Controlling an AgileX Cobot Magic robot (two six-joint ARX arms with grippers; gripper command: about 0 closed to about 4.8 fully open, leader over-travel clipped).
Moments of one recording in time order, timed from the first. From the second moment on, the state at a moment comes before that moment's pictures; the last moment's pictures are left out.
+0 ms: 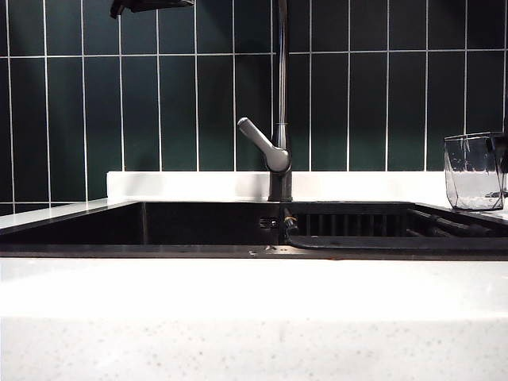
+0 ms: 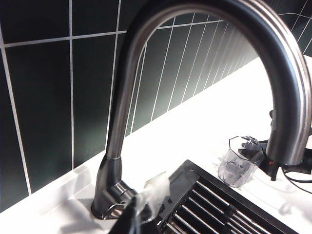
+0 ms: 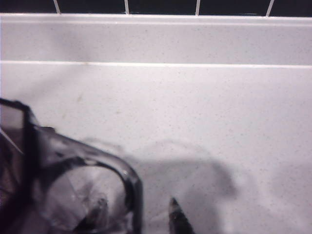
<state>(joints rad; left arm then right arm) -0.15 1.73 1.75 -0.18 0.83 0.00 -0.22 1.67 0.82 0.57 -0.21 -0.05</state>
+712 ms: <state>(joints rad) -0.15 1.69 1.75 -0.20 0.82 0.01 -0.23 1.43 0.82 0.19 -0.20 -0.06</state>
